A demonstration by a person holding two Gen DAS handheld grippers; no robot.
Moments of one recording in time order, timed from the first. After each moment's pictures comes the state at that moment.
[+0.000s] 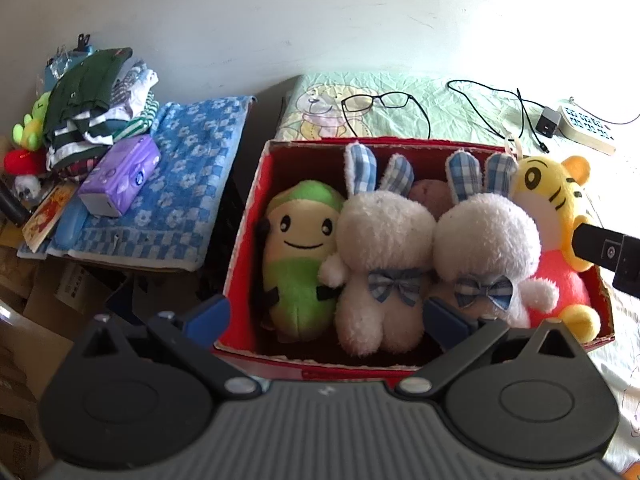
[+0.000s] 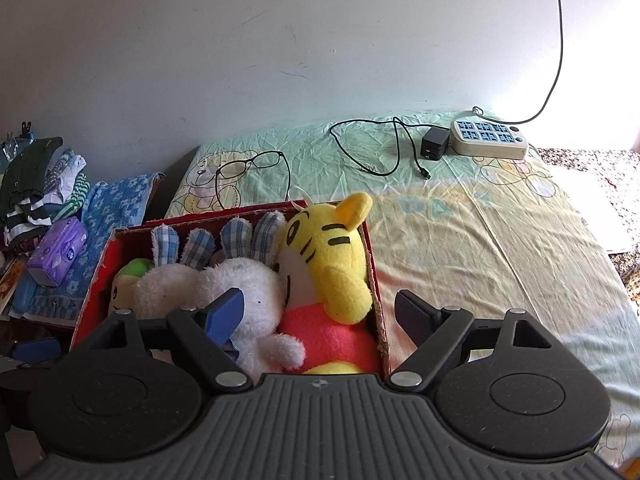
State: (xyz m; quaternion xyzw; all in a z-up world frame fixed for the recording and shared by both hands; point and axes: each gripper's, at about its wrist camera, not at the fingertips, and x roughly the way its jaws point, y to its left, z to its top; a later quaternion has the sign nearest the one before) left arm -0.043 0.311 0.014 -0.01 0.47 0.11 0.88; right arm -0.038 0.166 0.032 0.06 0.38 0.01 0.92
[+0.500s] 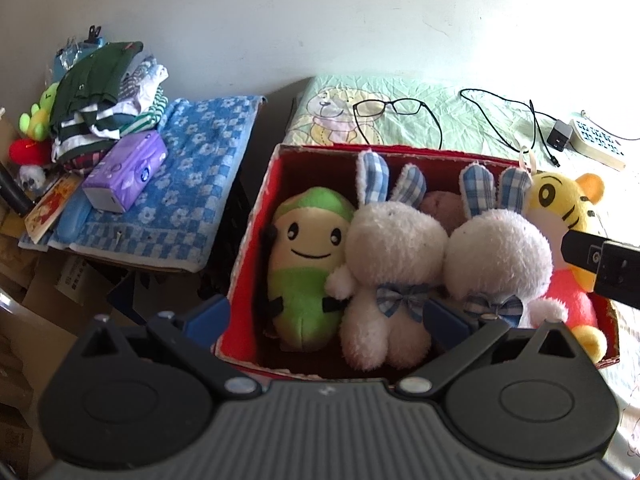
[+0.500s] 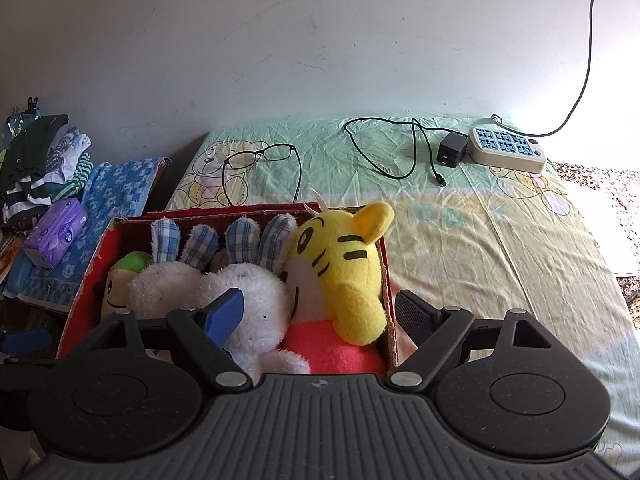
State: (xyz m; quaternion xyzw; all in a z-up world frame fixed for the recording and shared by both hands) left arm -0.039 0.317 0.013 -0.02 0.46 0.12 0.88; right arm -0.018 0.174 0.028 0.03 0.40 0.03 0.92
